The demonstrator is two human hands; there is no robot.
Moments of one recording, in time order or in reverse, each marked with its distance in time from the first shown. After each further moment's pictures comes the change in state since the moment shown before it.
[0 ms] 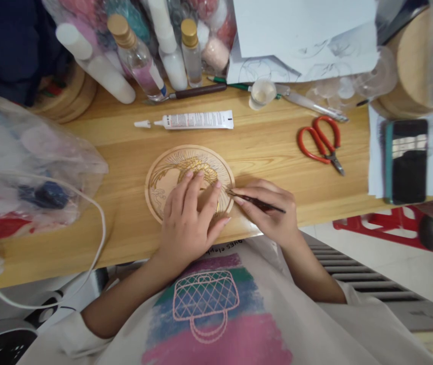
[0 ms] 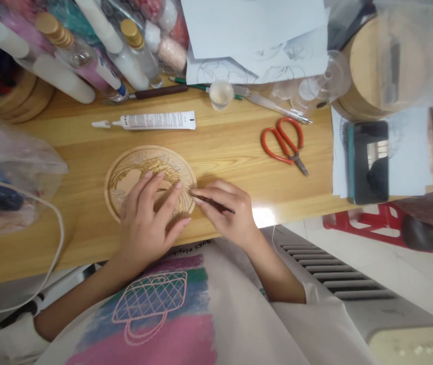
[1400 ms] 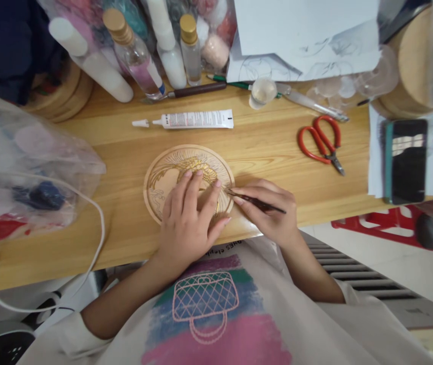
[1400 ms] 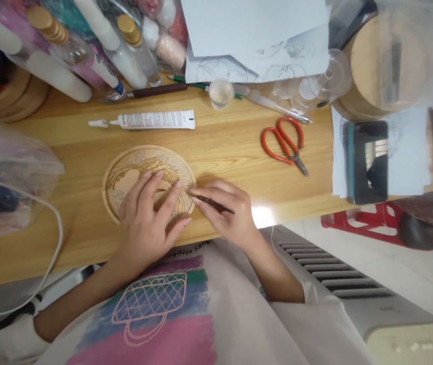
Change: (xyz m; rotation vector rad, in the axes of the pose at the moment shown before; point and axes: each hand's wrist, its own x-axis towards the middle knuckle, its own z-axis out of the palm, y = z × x) left_hand 0.003 0.002 -0.002 0.049 -0.013 0.013; right_hand 0.000 0.000 0.001 0.022 0.002 -0.002
